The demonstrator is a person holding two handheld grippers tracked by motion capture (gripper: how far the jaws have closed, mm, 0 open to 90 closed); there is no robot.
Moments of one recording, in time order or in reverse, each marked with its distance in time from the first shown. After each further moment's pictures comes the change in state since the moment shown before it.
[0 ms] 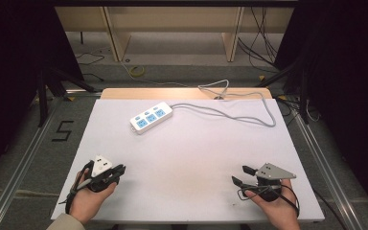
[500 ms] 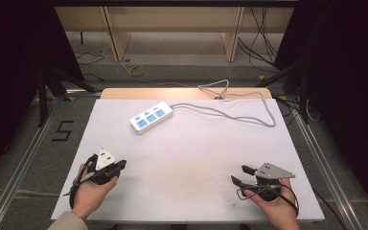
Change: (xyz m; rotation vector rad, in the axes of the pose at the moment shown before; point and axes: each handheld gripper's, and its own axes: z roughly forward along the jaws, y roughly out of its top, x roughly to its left) left arm 0.002 0.016 0.012 0.007 0.005 0.064; right arm 0.000 0.000 0.002 0.002 0.002 0.000
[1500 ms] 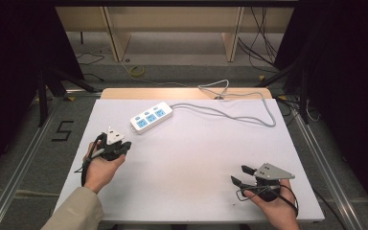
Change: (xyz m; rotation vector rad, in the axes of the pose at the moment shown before) left arm 0.020 0.050 0.037 0.030 0.050 -0.017; right arm 0.002 0.000 -0.001 -0.002 -0.004 -0.014
